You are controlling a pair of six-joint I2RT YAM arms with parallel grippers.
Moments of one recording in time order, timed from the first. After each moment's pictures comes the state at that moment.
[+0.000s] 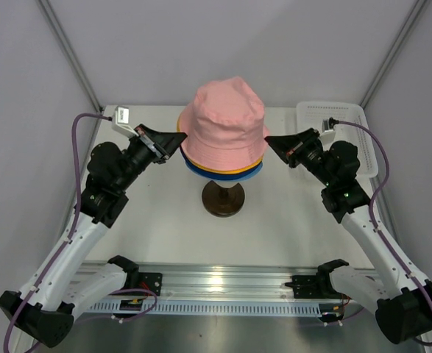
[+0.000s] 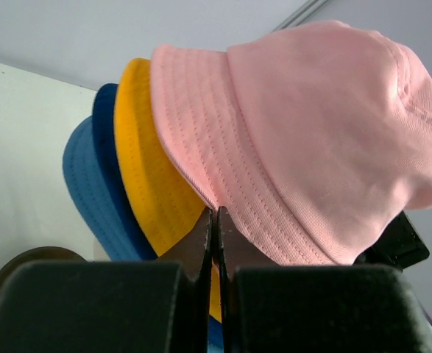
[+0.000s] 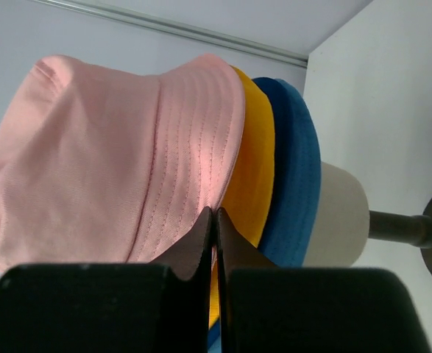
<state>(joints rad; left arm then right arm) -0.42 0.90 0.99 -0.01 0.19 -0.86 0.32 1.00 0.90 0.13 -0.34 1.31</state>
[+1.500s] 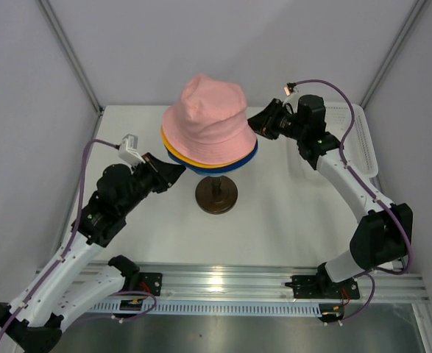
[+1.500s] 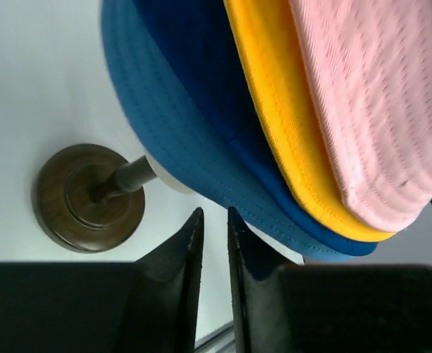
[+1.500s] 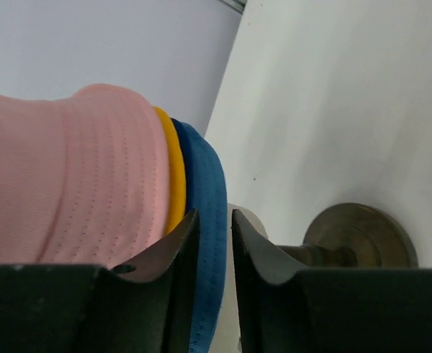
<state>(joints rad) -0.55 0.74 0.84 -0.27 0.01 -0.86 0.33 1.52 1.34 -0.03 -0.55 0.87</state>
